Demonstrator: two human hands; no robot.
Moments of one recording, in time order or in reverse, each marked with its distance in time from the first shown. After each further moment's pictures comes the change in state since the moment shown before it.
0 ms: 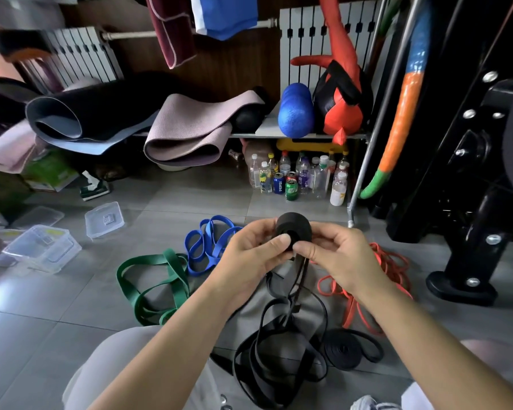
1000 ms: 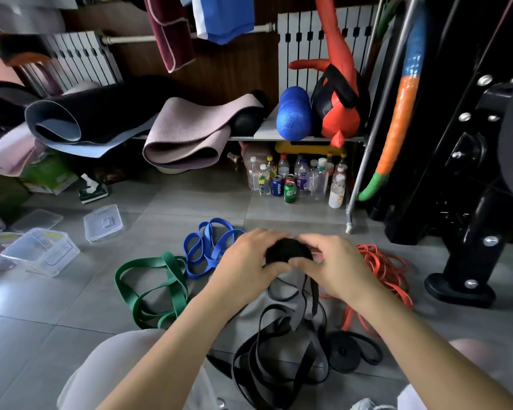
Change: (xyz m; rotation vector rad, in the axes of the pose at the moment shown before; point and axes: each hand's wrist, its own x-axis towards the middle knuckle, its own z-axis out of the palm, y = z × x) left_hand -0.001 0.002 -0.007 1.362 0.043 0.309; right_hand -0.002 0.006 0.000 -0.736 -0.017 -0.064
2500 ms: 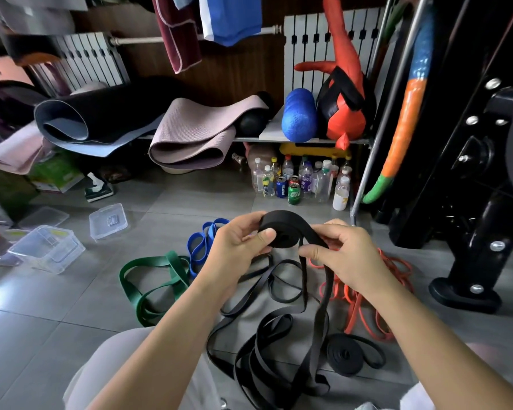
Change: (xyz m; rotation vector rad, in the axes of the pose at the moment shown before) left_hand 0.006 -0.014 -0.005 -0.953 0.151 -0.215; right_hand 0.009 0.002 -0.009 0.389 0.057 0.090
